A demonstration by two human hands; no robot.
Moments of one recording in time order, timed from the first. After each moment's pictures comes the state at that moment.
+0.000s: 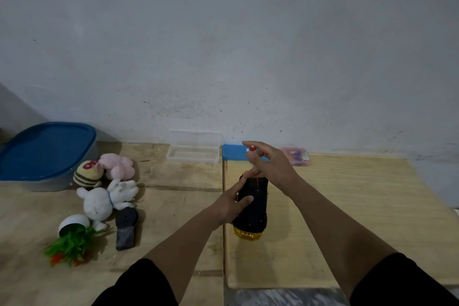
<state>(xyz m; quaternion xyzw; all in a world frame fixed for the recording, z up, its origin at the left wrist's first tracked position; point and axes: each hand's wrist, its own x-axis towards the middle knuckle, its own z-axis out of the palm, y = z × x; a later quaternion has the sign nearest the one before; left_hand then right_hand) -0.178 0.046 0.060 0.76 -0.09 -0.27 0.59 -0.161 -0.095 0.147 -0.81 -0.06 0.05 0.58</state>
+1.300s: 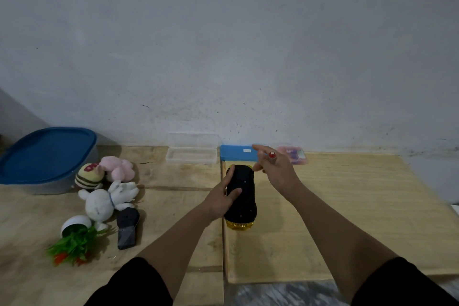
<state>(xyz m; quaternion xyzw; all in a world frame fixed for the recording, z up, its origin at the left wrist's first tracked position) -0.183 0.057 0.065 0.76 -0.06 -0.23 0.61 -0.175 -0.108 0.132 -0.84 0.00 -0.03 0.54</state>
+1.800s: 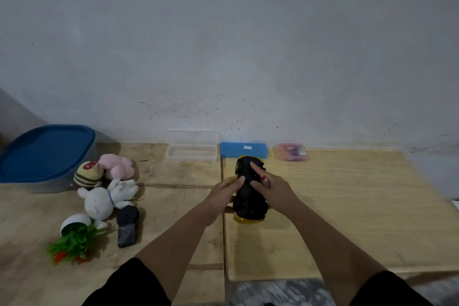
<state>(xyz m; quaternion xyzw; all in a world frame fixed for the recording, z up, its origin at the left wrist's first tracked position) -0.184 0.051 0.068 0.67 0.01 -0.29 0.68 -0.195 -0.114 0.093 -0.90 0.01 0.09 0.43</state>
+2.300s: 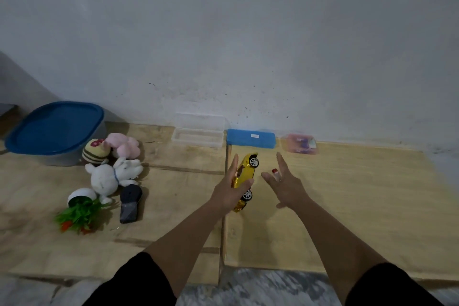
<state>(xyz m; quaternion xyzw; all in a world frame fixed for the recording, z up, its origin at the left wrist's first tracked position) -0.196 0.030 0.046 0.78 -0.01 -0.16 0.60 -0.194 -0.135 0.079 -0.89 0.11 0.12 0.43</state>
